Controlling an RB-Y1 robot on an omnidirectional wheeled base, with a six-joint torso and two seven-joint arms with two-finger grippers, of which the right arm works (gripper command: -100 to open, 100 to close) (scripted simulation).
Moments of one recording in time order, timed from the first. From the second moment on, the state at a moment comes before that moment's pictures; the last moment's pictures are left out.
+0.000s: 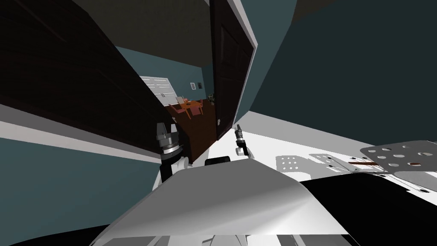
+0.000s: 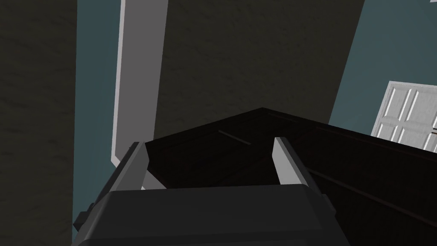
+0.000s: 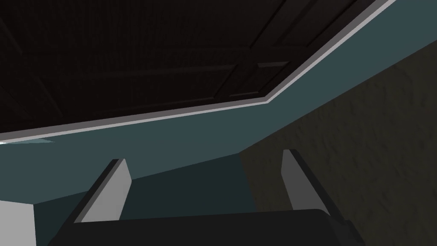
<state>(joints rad) 0.25 -0.07 0.01 -1.57 -0.04 -0.66 0.07</state>
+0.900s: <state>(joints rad) 0.14 -0.09 0.02 -1.32 -0.05 -0.70 0.04</state>
